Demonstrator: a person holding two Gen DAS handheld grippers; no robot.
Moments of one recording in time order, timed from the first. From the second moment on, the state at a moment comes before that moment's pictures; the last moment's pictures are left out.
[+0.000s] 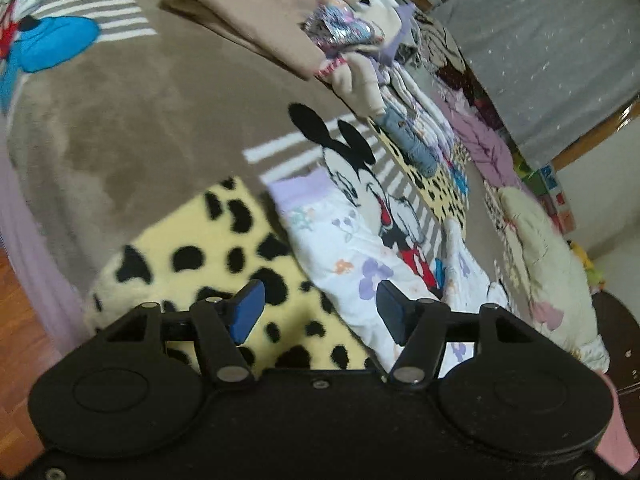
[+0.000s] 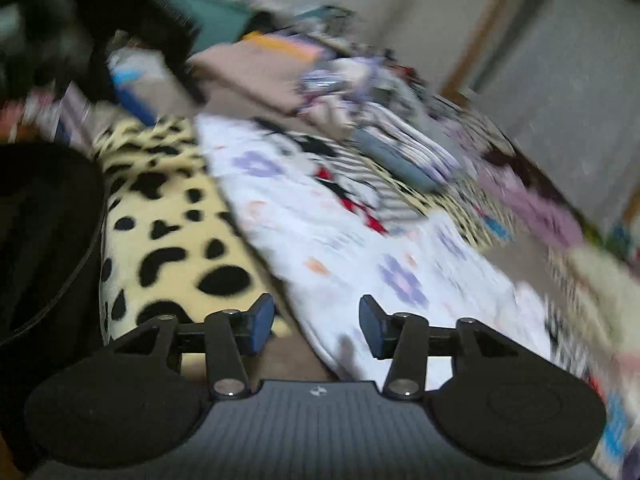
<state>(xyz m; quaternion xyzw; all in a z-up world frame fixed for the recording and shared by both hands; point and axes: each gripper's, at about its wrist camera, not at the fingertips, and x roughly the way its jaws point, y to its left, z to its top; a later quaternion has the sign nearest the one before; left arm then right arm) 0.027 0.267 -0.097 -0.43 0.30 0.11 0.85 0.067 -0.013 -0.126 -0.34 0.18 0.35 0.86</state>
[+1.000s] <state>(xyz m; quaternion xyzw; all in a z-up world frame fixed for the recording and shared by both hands) 0.021 0.267 -0.100 -0.44 0.29 0.09 0.85 0.167 -0.092 -0.042 0.10 0.21 0.24 0.94</state>
